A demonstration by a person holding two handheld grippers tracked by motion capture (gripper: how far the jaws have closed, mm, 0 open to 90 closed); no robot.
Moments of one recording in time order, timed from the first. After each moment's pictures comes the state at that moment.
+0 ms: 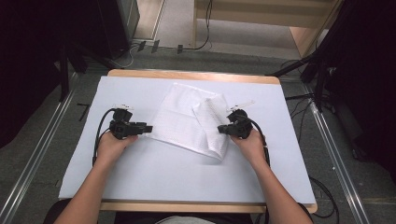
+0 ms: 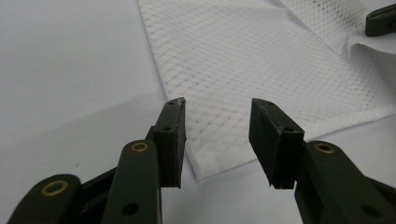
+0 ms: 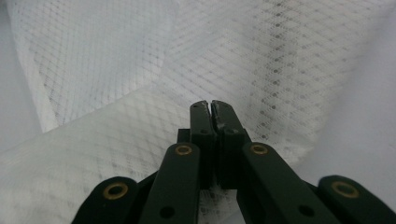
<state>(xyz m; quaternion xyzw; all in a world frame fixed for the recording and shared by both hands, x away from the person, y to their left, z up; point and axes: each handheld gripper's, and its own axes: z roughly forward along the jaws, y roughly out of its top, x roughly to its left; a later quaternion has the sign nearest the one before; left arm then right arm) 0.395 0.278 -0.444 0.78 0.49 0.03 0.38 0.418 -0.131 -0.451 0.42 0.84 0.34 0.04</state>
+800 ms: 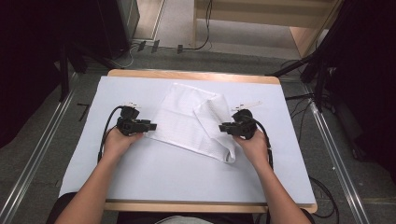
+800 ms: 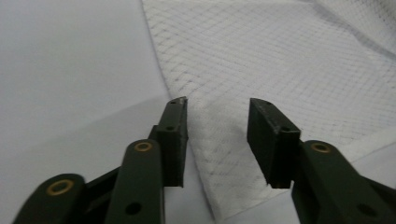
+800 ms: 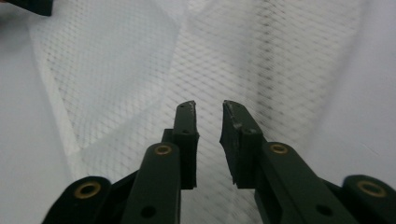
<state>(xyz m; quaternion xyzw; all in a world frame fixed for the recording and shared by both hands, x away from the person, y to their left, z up) 0.412 0.264 -0.455 0.79 0.49 0.04 0.36 0.410 -0.137 -0.439 0.42 0.82 0.38 0.05</state>
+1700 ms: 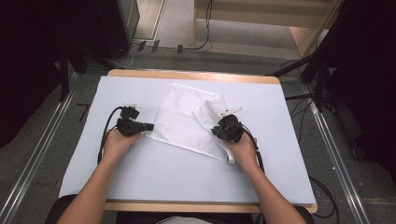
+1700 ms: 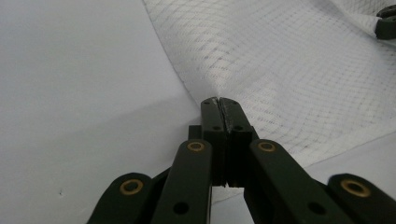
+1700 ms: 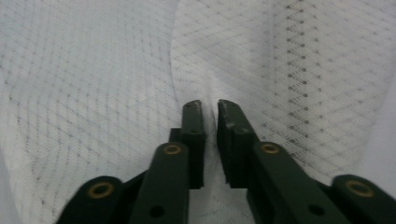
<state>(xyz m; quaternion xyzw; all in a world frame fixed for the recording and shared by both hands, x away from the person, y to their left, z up) 0.410 0.264 -0.453 0.79 0.50 0.02 0.35 0.411 -0.104 -0.465 0.40 0.85 0.33 0.11</state>
